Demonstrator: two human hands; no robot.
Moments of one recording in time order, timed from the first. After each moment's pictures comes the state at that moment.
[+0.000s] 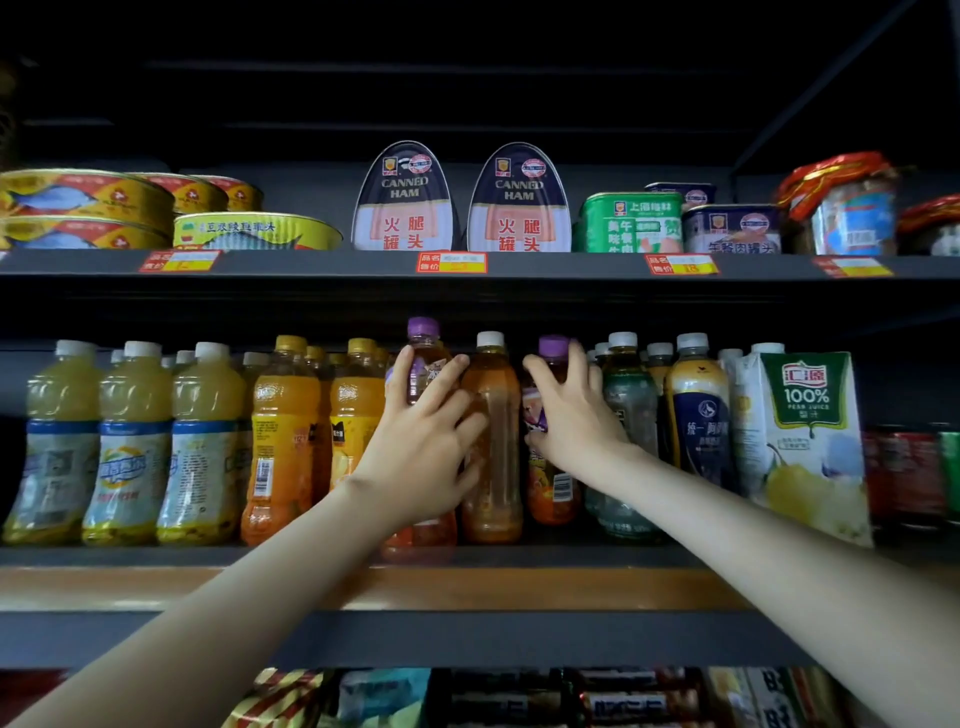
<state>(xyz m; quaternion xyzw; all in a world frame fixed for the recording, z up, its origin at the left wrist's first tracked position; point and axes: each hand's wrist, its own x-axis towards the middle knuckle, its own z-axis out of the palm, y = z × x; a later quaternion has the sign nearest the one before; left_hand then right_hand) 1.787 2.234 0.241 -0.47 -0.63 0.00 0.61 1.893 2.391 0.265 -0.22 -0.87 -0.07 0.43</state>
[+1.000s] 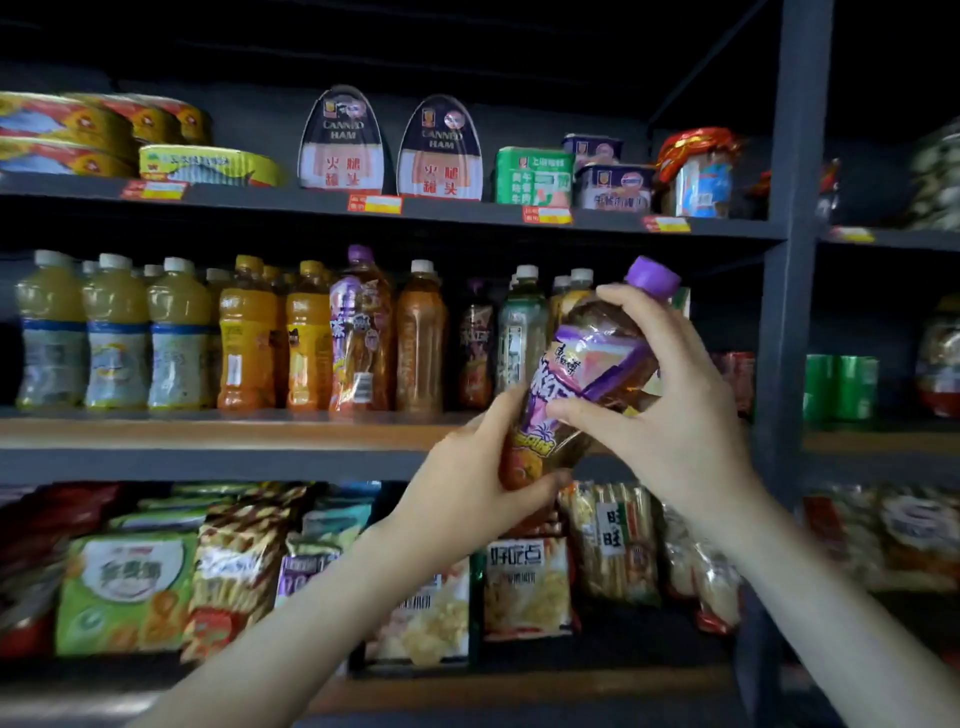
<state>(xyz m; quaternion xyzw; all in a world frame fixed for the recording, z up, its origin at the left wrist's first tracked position) 1.992 2.197 0.152 -0.62 -0.63 -0.42 0.22 2.139 2.290 0.195 -0.01 -0.79 0.13 0.60</state>
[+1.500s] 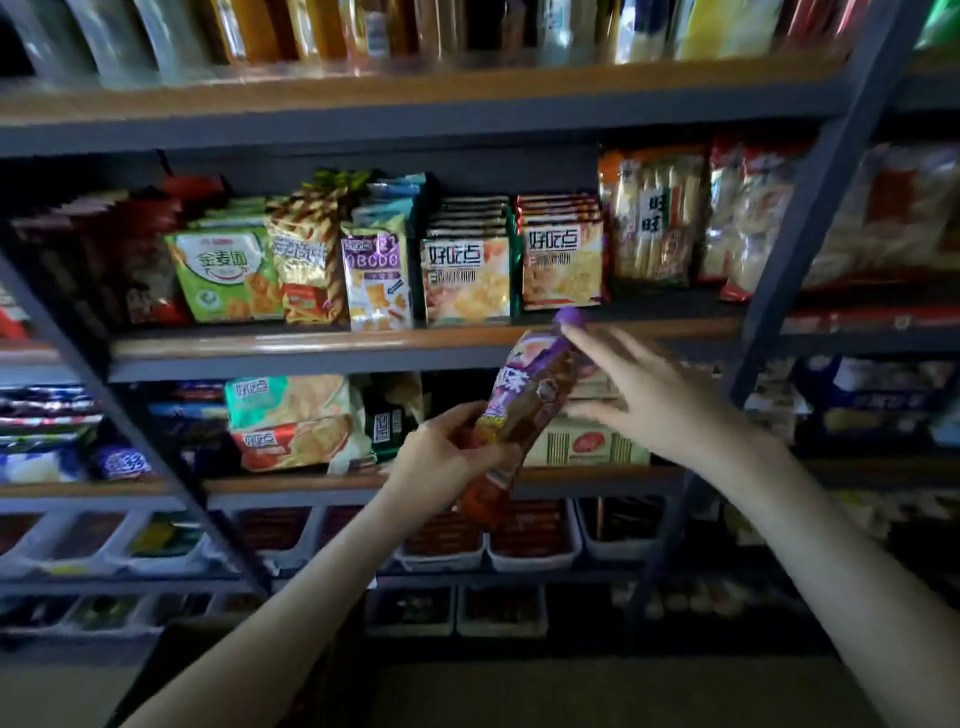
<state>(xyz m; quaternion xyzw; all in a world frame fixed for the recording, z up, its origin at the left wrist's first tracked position) 2.039 2.076 -0.072 -0.35 -0.77 -0.49 -0.21 2.187 2.252 -0.018 -0.20 -0.97 0.06 0.11</state>
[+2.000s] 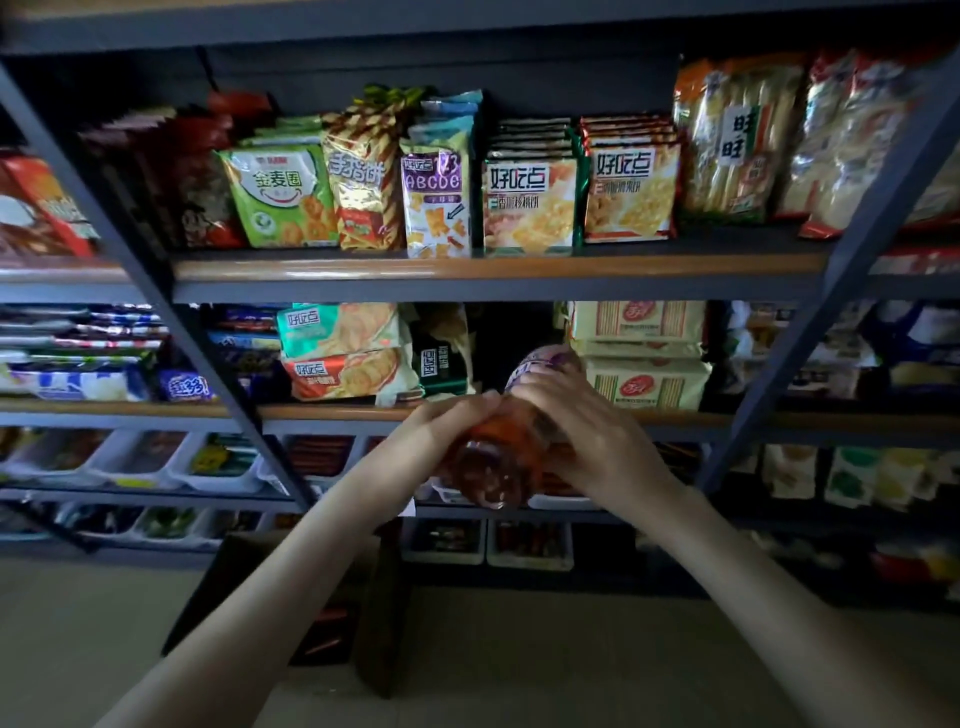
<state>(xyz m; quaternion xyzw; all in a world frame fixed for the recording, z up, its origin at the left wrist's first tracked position) 2.022 1.994 -0.090 -0.30 -0.70 -0.53 -0.37 2.146 2.159 -0.126 0.06 -0.93 0.16 0.33</state>
